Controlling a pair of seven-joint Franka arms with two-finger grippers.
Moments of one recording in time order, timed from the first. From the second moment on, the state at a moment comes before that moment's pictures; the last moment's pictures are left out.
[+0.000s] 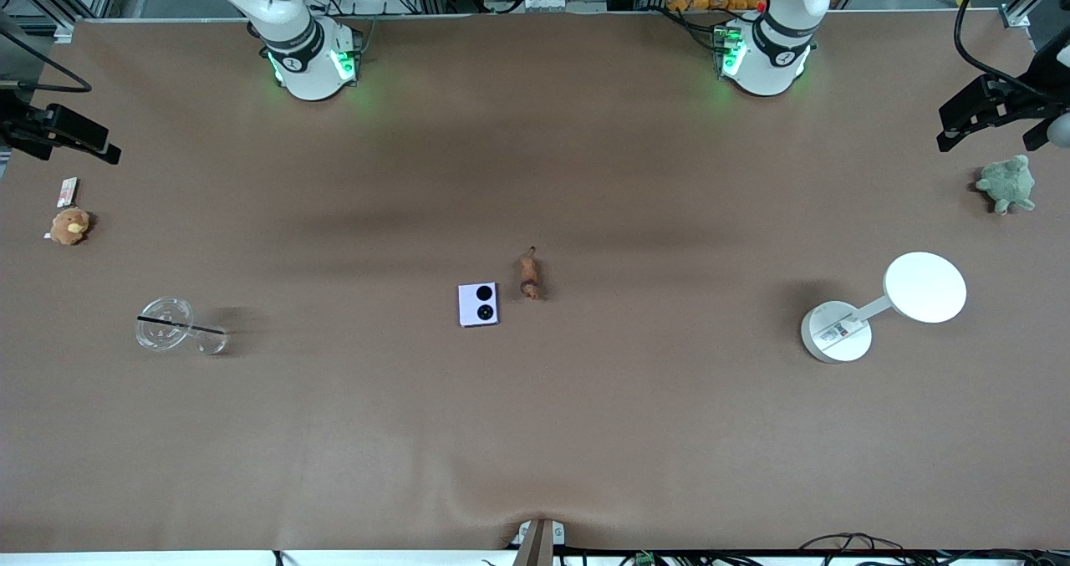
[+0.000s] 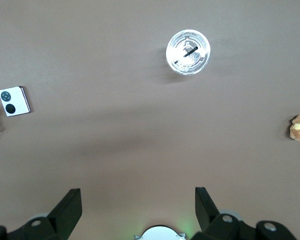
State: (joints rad) left arm 0.05 -0.08 -0.11 -1.53 0.04 1.49 -0.04; right arm -0.05 -0.07 -0.05 -1.61 0.04 1.44 0.01
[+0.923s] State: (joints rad) left arm 0.07 -0.06 -0.10 -1.53 0.00 1.45 -0.04; right arm -0.05 -0.07 -0.05 -1.60 0.04 1.44 0.01
